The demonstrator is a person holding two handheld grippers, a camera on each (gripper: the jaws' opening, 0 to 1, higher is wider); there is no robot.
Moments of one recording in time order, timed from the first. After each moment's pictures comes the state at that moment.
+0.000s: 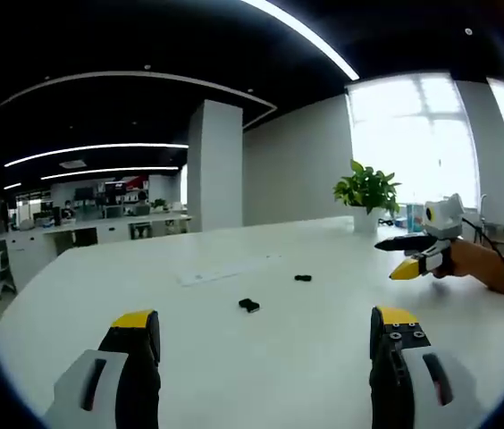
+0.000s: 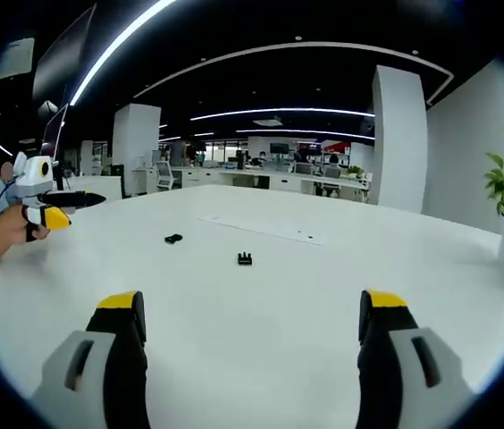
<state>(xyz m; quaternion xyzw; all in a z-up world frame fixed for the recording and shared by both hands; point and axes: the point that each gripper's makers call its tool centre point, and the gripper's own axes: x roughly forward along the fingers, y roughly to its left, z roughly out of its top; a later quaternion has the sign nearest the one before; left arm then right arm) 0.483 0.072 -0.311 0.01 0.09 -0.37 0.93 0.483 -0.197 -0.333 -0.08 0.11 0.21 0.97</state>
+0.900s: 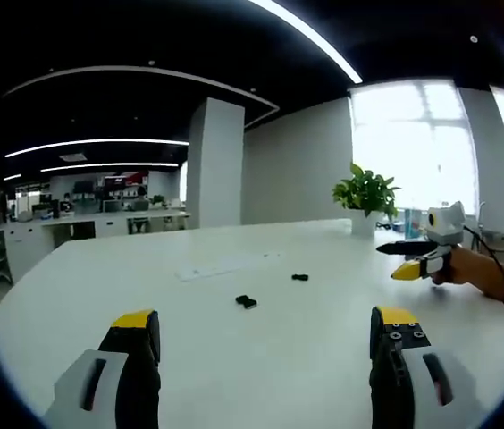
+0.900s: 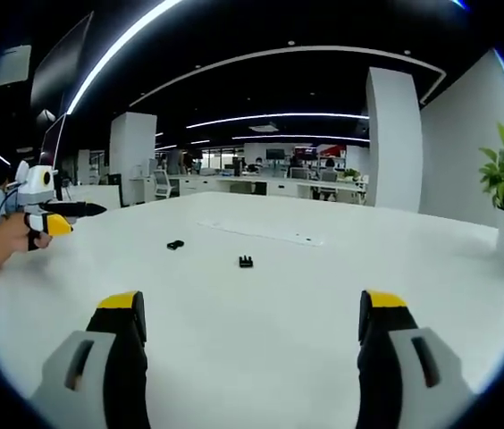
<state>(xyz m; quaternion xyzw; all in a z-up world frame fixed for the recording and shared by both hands) 0.480 0.074 -0.316 -0.01 0.10 -0.37 0.92 0.461 -0.192 -0.326 -0.06 0.10 0.21 0.97</state>
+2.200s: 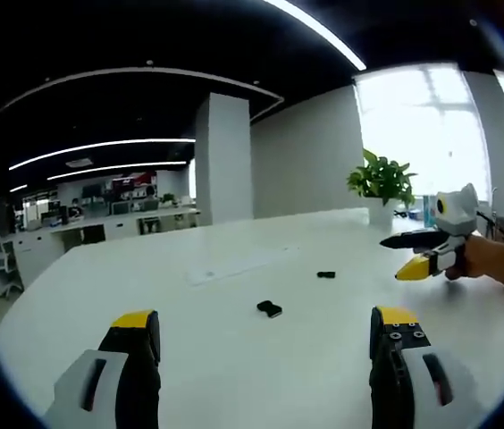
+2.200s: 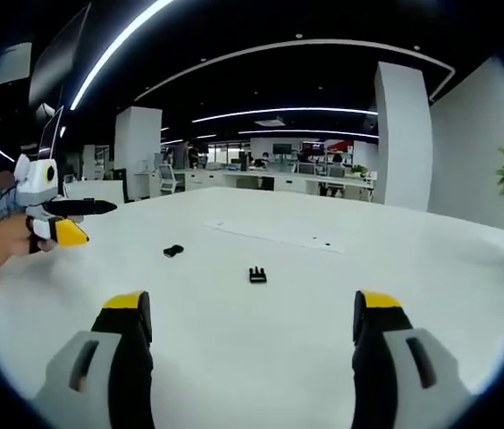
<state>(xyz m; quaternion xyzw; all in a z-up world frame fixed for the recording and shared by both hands) 0.523 0.067 -0.329 0.04 0.12 -0.33 0.94 0.522 -0.166 -0.331 -0.06 0.11 0.22 0.97</state>
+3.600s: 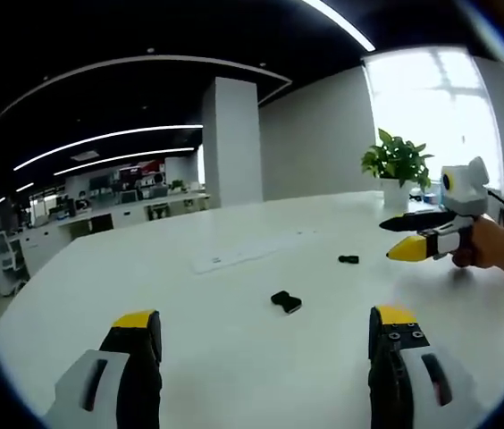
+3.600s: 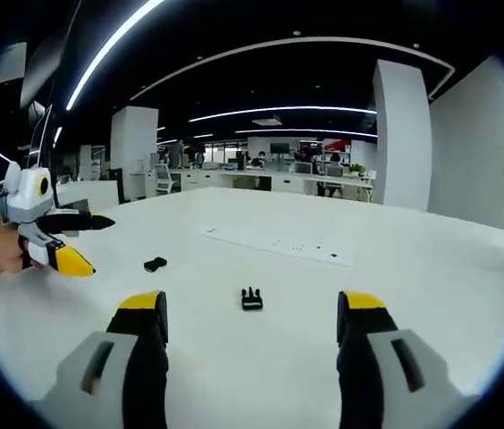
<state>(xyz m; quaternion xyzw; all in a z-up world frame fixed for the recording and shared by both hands) 0.550 0.054 -0.351 0.04 0.14 -0.31 0.94 0.565 -0.152 -0.337 -0.06 0.11 0.21 0.97</state>
